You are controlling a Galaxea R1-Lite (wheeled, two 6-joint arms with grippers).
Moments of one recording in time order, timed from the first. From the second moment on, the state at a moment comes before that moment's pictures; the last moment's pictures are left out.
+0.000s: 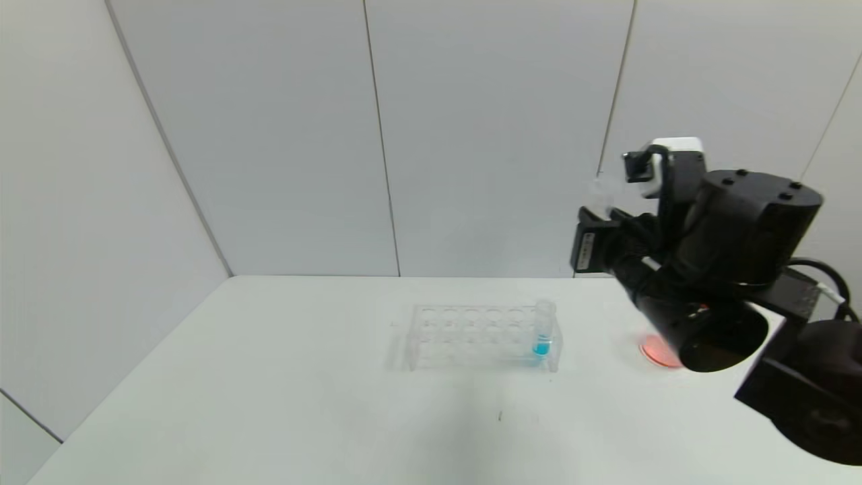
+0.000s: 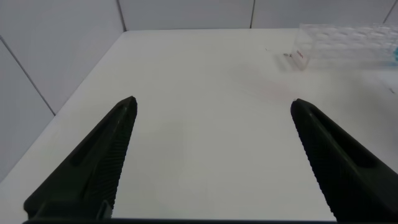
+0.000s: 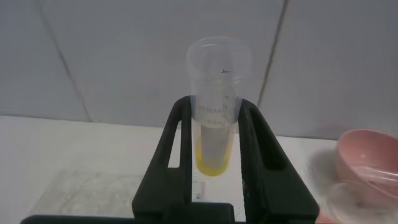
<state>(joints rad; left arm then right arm) 0.00 0.00 0.00 0.00 0.00 0.00 0.64 1.77 -0.93 -0.89 -0.61 -0.01</state>
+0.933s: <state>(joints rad) 0.00 0.00 0.00 0.00 0.00 0.00 -0.28 1.75 -0.59 -1.19 0.24 -0.58</state>
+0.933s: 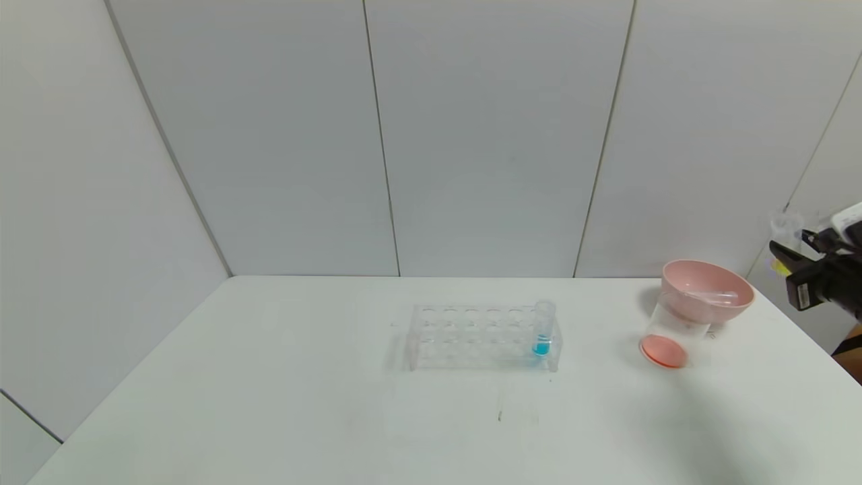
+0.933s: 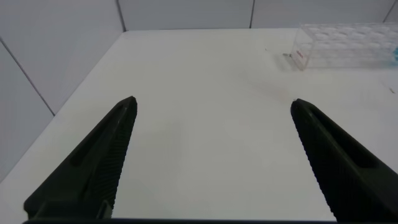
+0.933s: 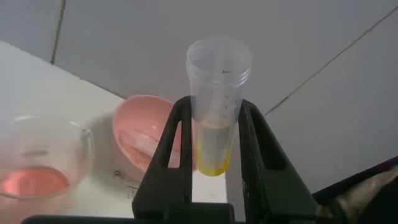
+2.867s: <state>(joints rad) 0.00 0.00 0.00 0.00 0.00 0.00 -0.20 1.88 -0.58 -1.15 0.19 -1.47</state>
